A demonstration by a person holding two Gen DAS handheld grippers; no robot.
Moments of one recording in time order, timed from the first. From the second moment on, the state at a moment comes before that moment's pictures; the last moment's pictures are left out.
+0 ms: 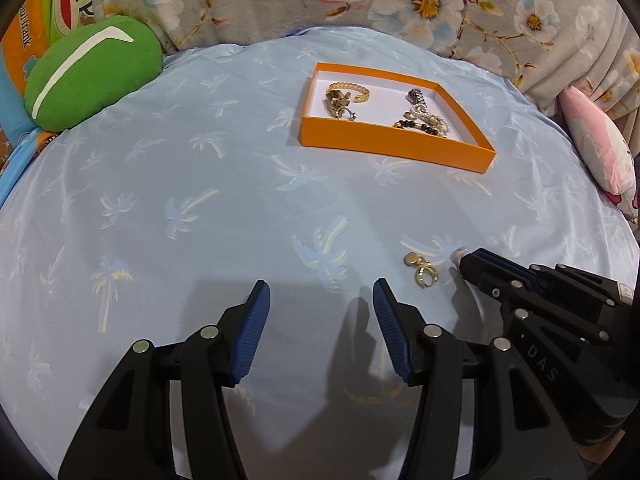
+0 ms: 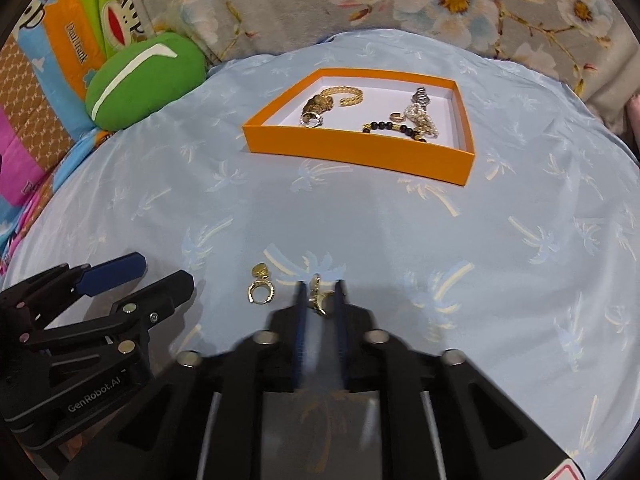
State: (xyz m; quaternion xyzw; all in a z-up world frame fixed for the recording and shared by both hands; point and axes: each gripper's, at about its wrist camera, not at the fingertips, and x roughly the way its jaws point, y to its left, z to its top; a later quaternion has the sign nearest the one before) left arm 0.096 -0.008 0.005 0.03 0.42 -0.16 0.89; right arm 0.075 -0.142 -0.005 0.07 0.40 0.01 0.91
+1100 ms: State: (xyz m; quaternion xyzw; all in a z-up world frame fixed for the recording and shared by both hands) left arm 0.100 -0.060 0.006 0.04 0.43 -0.21 0.88; right arm 0.063 -0.179 -0.007 0.10 0.40 -0.03 0.91
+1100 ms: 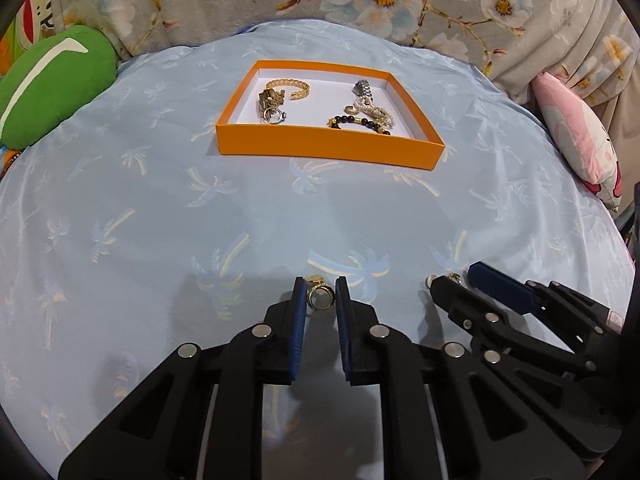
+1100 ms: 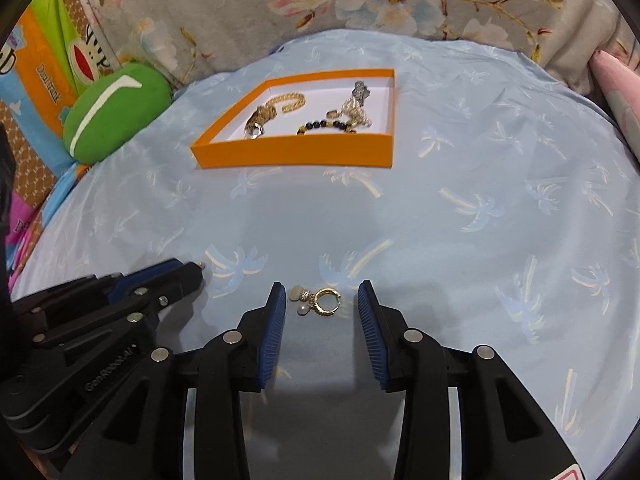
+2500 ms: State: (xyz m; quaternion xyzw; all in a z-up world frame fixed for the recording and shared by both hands) left arm 0.148 -0.031 0.087 0.03 0.35 -0.18 0.92; right arm 0.093 -0.203 0.098 0.09 0.29 -0.02 0.95
